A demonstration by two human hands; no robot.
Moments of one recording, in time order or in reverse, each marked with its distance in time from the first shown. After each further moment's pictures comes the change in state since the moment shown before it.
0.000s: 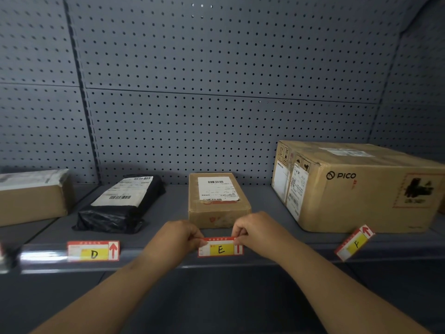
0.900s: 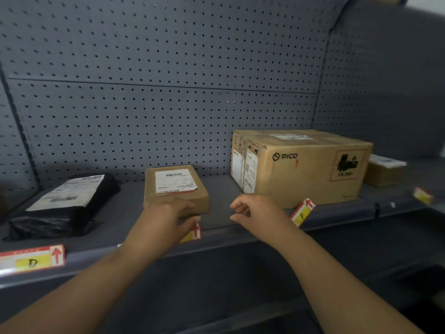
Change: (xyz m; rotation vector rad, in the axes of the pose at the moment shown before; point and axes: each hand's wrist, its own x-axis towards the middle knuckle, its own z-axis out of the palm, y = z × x) left_hand 0.001 0.057 0.010 -0.011 0.227 0.251; right_hand -0.065 0.037 -0.024 0.111 0.315 0.148
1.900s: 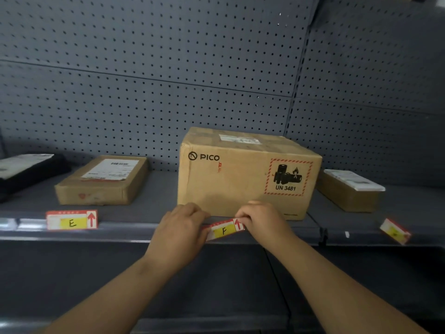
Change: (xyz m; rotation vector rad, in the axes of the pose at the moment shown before) left_hand 0.048 0.184 0.153 0.250 0.028 -0.035; right_hand -0.007 0.201 -0.099 -0.238 -0.092 -0.167
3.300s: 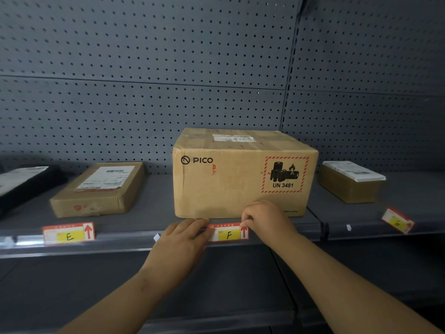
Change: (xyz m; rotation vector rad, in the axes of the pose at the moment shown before) left_hand -0.009 -0.016 0.028 0.320 -0.086 0.235; right_hand 0.021 0.012 -0.004 -0.101 -0.309 0.166
